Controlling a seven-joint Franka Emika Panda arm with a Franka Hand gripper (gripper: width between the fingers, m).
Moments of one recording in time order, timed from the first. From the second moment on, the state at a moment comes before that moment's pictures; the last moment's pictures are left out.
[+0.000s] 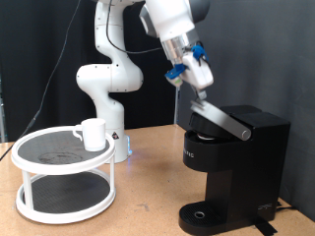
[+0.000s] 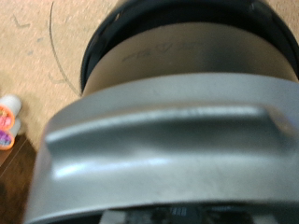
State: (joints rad) arm -0.19 -0.22 0.25 -2.26 0.51 2.19 2.38
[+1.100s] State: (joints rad) arm -0.19 -0.15 0.27 -2.32 0.56 2.33 2.32
